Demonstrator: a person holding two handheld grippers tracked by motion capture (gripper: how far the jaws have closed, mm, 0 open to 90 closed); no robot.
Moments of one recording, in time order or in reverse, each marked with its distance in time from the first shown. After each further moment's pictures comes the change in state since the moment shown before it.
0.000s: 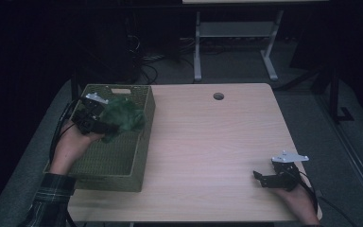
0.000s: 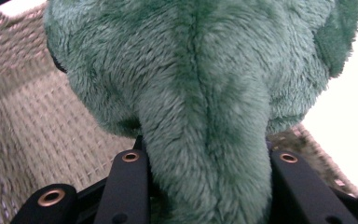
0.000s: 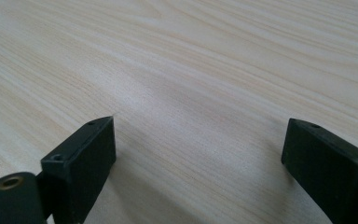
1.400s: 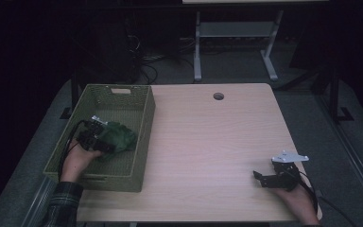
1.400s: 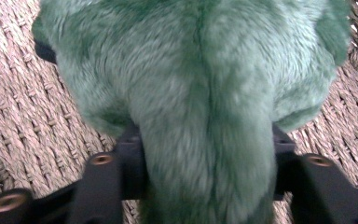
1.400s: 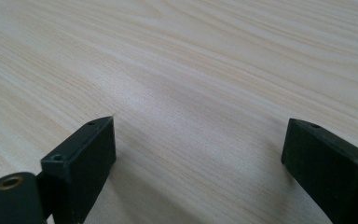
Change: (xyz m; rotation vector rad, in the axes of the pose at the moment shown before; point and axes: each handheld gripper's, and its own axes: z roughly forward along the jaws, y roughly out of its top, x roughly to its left) left arm 0.039 -0.063 0.083 0.177 0.024 -0.112; right arm 0.000 0.000 0.000 -0.002 0.000 -0.003
